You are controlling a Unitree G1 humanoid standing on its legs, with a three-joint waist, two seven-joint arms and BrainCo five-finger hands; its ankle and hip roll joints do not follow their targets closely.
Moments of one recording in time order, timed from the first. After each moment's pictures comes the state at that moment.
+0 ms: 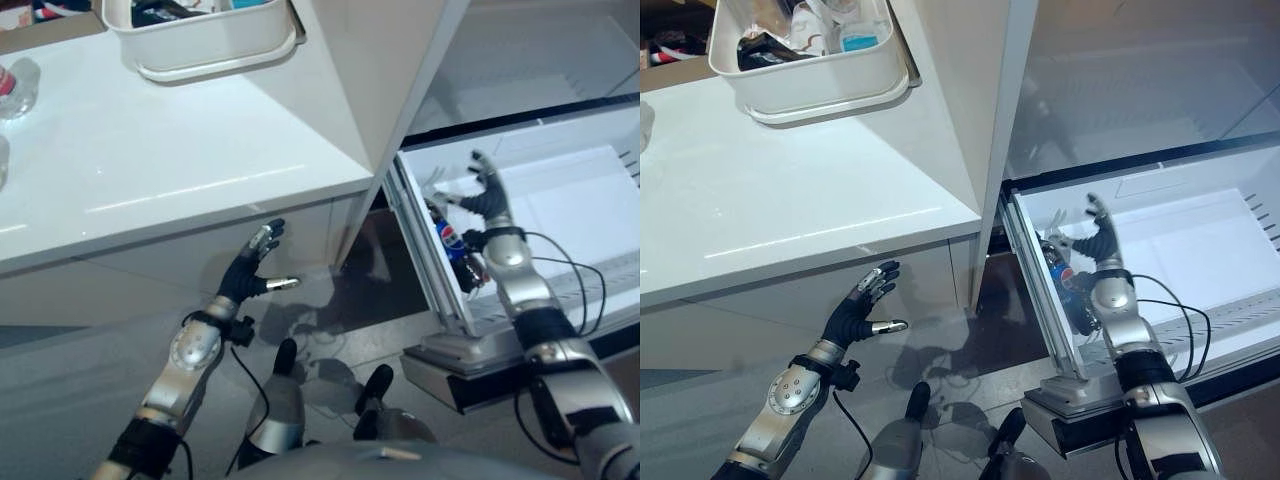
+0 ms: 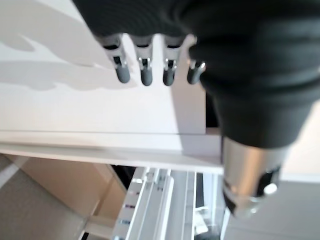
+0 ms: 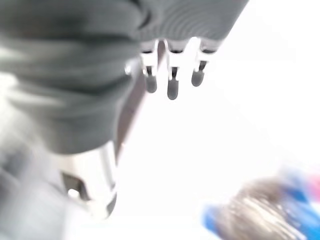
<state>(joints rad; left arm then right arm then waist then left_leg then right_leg) 0.05 0.48 -0.25 0.00 -0.25 -0.30 -0.09 -0.40 -0.48 -0.01 0.40 0.05 -0.15 -0.23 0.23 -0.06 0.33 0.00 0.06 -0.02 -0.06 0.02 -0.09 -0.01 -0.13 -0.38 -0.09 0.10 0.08</state>
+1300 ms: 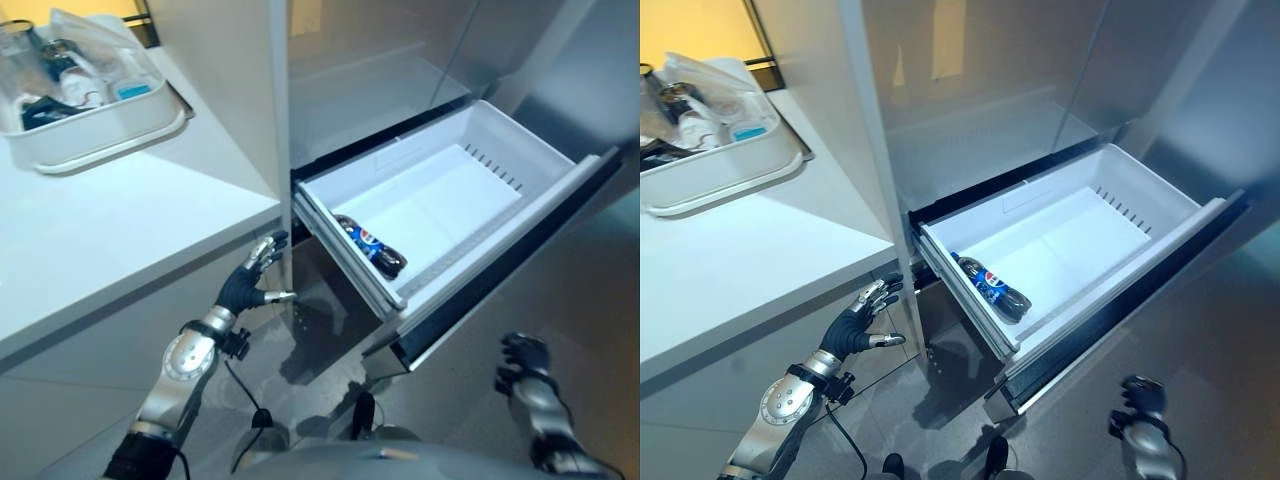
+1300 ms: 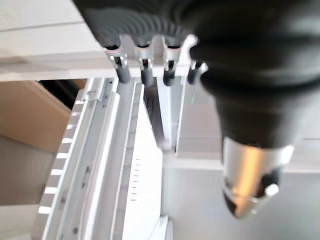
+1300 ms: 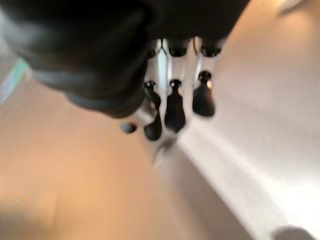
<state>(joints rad) 0.12 0.46 -0.24 -0.03 -0.29 -0.28 -0.21 -0.22 -0.36 0.00 1.03 0.12 -0.12 -0.29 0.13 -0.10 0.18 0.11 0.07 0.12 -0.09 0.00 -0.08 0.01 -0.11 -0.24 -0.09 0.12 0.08</state>
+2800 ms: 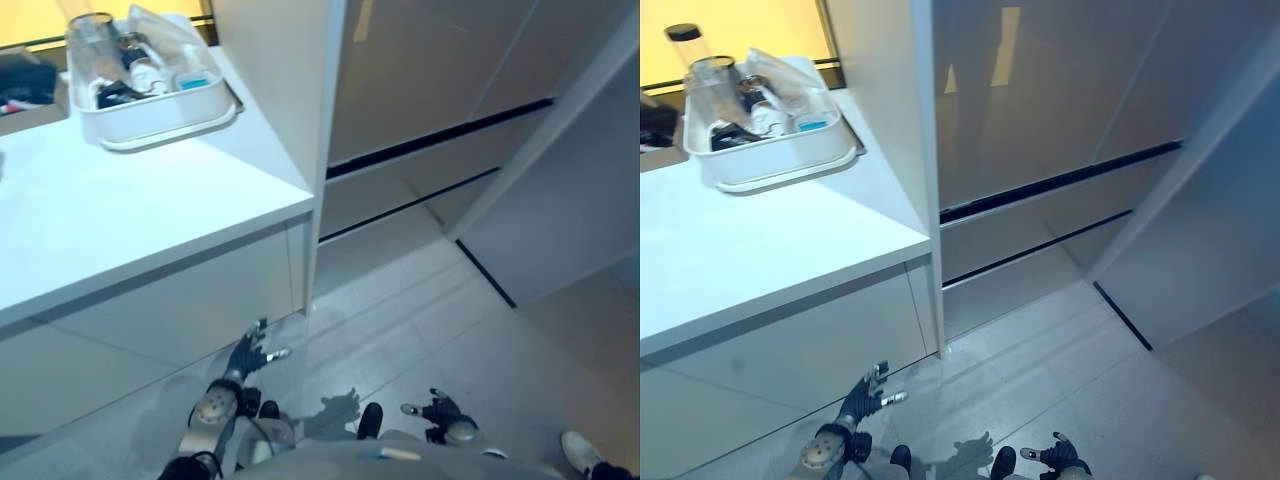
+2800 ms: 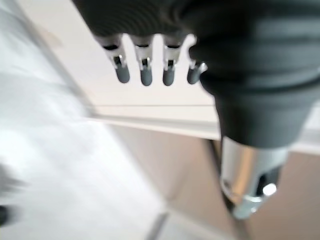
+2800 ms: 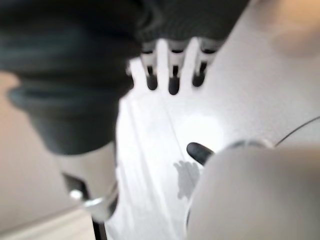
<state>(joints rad) 0.06 0.20 -0.17 0.85 -0.12 -0.16 0.01 -0.08 -0.12 0.04 1.34 0.05 -0.08 -0.17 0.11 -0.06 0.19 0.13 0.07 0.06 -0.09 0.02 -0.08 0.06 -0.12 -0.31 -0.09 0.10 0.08</state>
